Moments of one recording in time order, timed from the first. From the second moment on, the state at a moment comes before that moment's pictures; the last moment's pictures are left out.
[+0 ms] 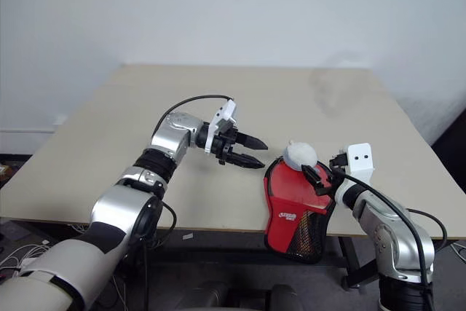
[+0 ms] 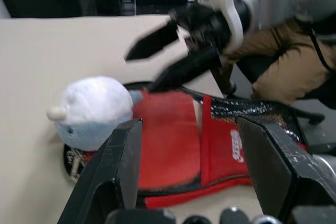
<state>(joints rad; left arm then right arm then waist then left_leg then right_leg) -1.01 0.10 -0.14 0.93 -0.03 0.09 -1.56 -0.11 -0.42 -0.26 -0.40 0.41 0.88 0.38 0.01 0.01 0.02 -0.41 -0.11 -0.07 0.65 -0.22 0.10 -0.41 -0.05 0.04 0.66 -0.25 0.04</state>
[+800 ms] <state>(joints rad) -0.82 0.01 -0.38 0.85 0.09 0.08 -1.28 -0.33 -0.41 -0.12 -0.05 0.37 0.88 0.36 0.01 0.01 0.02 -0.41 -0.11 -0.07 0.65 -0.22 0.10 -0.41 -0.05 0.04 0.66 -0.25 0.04</state>
